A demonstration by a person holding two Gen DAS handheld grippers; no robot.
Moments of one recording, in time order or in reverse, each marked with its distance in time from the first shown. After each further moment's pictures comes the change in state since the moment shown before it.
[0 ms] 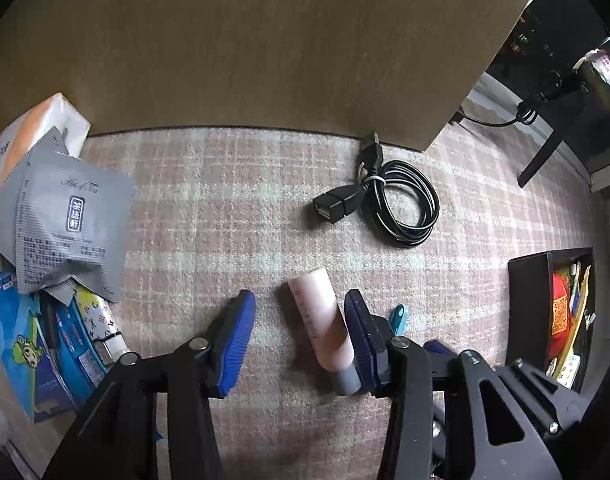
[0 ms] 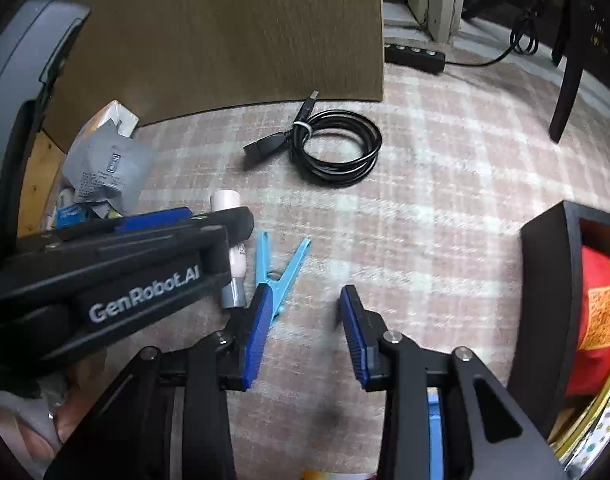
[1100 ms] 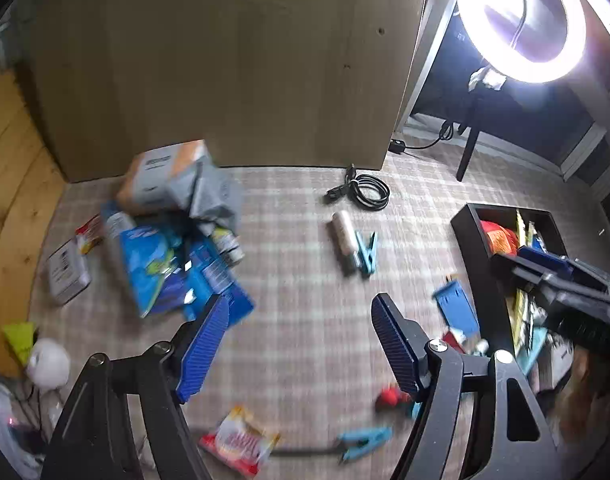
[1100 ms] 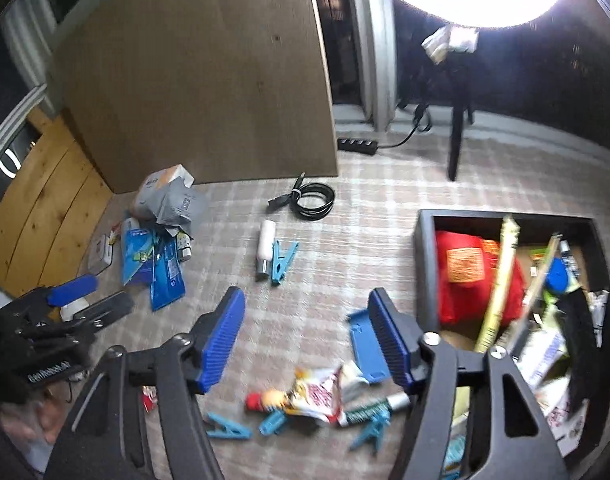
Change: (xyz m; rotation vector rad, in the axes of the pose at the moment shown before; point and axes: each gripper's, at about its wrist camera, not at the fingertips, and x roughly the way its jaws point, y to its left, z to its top) left arm -0.143 0.016 -0.108 0.094 -0.262 0.038; right arm -0.143 0.009 -0.059 0.045 -0.262 -0.066
